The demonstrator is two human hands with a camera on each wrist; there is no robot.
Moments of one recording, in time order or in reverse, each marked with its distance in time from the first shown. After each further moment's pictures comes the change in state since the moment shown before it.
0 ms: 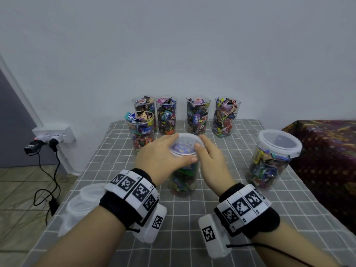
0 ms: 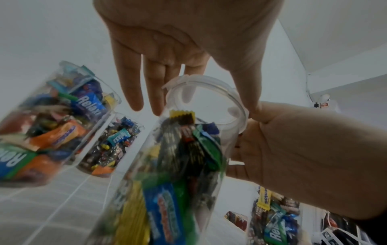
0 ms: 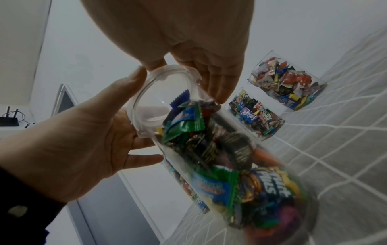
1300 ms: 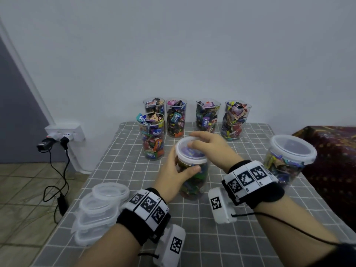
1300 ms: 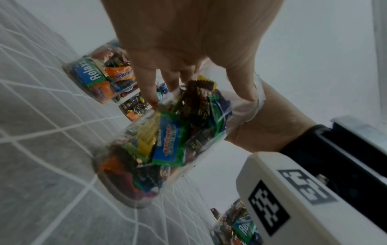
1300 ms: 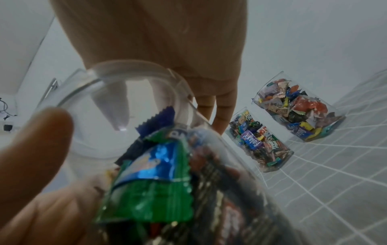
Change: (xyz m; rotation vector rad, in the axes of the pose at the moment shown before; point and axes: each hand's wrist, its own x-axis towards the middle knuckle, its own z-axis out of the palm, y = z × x) left_hand -0.008 -0.037 0.046 -0.913 -0.066 0.007; right_hand 0.046 -0.022 -0.003 -0.201 -0.292 0.129
